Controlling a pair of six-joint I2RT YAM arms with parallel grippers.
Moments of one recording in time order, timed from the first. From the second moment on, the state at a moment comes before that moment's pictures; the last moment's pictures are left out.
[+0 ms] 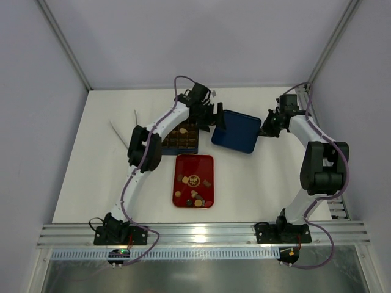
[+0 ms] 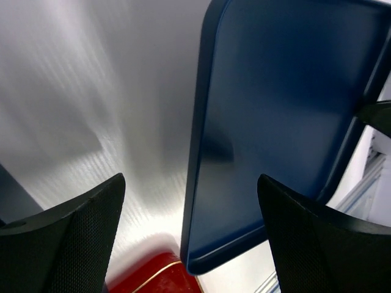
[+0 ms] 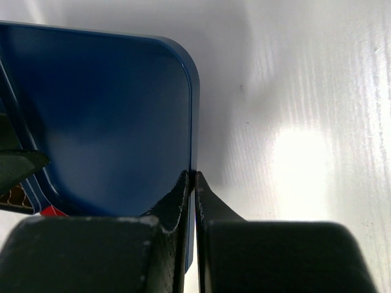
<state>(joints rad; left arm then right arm) -0.56 2.49 2.29 -0.75 0.43 -0.50 -0.04 1.74 1.25 -0.51 -0.26 0.43</state>
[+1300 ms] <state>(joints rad) -0.57 2.15 1.99 -0.76 0.55 -0.59 0.24 1.44 1.08 -0.48 -0.13 0.49</state>
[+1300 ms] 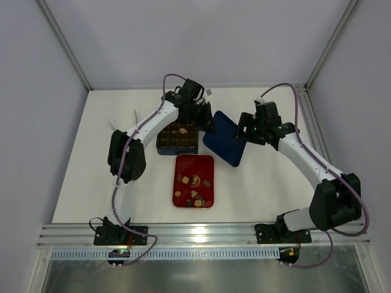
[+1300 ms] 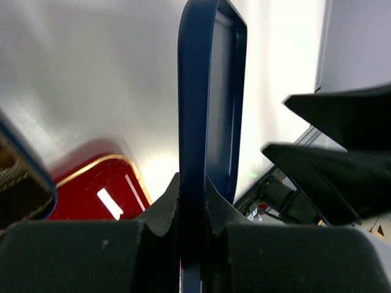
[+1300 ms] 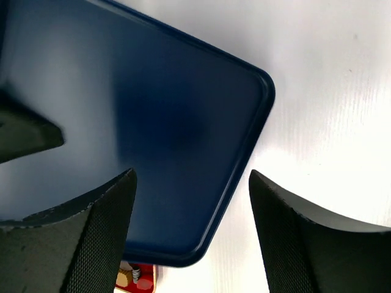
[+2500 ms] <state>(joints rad) -0.45 2.06 2.06 -1.06 0.53 -0.55 1.19 1.74 1.34 -0.53 1.09 -0.07</state>
